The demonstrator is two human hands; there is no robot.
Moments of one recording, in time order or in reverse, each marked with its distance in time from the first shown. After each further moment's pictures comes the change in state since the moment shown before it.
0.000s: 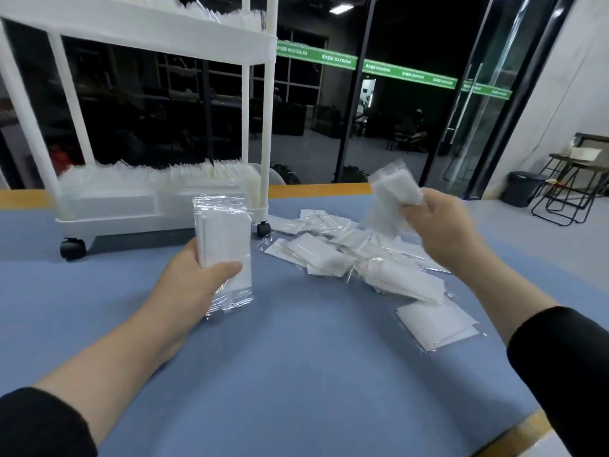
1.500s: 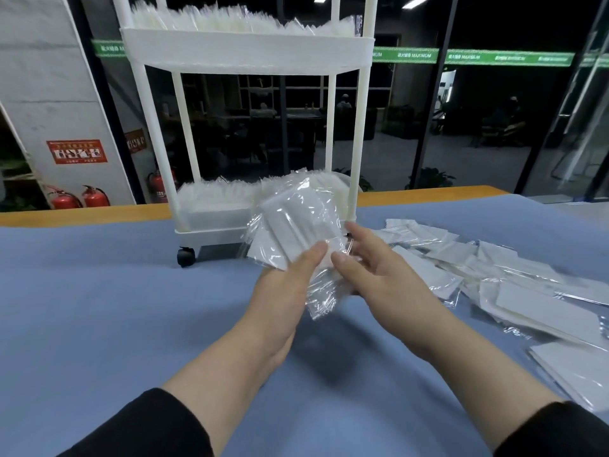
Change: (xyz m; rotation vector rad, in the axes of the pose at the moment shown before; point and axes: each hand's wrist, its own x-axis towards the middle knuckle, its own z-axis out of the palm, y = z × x) left_hand -0.002 0.011 -0.002 -0.378 -0.023 -0.040; right_hand -0.072 -0.114 0.143 0.664 -0.530 -0.066
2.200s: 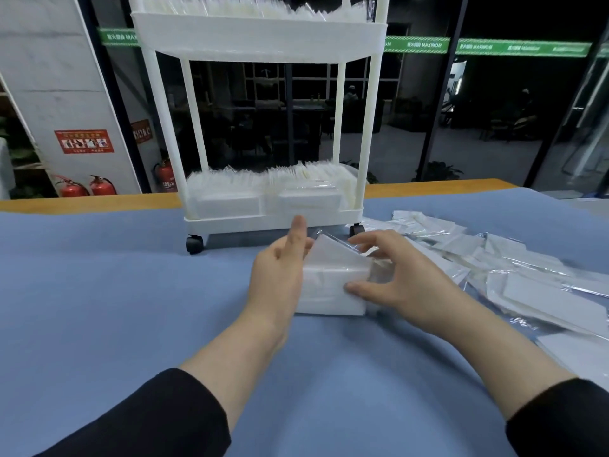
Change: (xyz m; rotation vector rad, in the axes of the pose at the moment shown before) left_hand -0.001 0.005 -0.006 0.351 0.284 0.130; right_hand 0.004 0.020 -0.025 -0.465 -0.043 -0.128
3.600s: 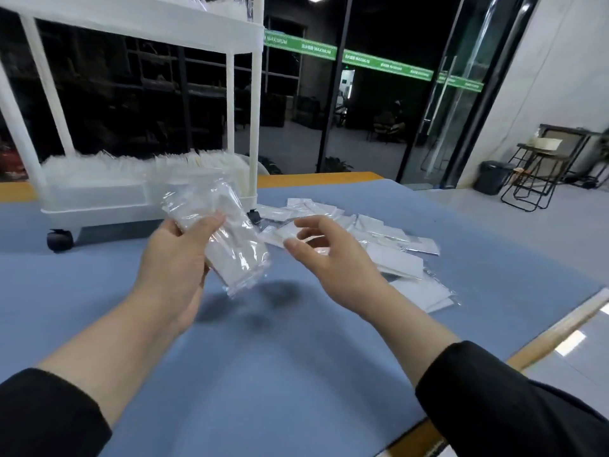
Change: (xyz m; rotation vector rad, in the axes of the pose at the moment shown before) left_hand -0.007 0.008 0.013 -0.460 -0.122 -0.053; right_hand -0.055 -0.018 -0.035 0.126 0.216 0.275
